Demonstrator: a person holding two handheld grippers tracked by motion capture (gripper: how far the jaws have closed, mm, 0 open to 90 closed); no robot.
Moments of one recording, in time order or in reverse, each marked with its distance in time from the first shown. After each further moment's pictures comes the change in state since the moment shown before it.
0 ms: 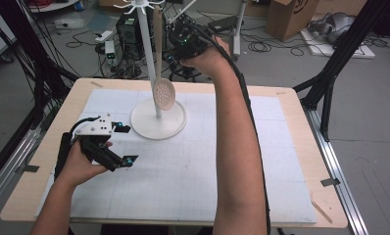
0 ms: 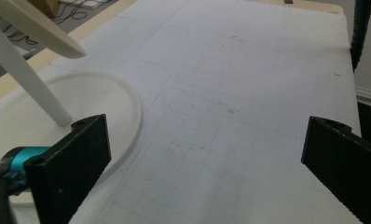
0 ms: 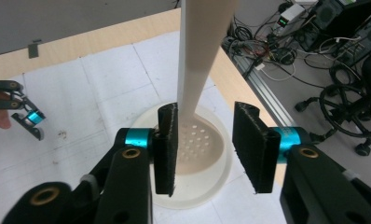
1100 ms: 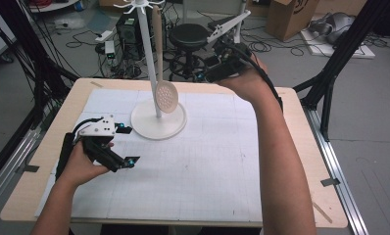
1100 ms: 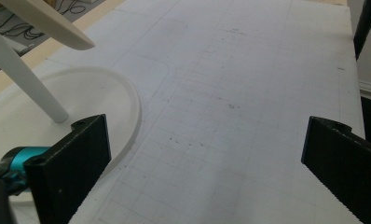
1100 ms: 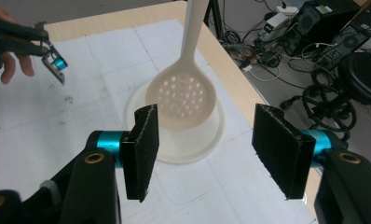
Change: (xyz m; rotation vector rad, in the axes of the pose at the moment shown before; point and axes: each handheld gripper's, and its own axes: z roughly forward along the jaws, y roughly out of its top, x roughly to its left) left arm -0.001 0.000 0.005 0.036 0.000 0.017; right arm 0.017 -0.075 -0.067 -0.052 -0.049 -0.029
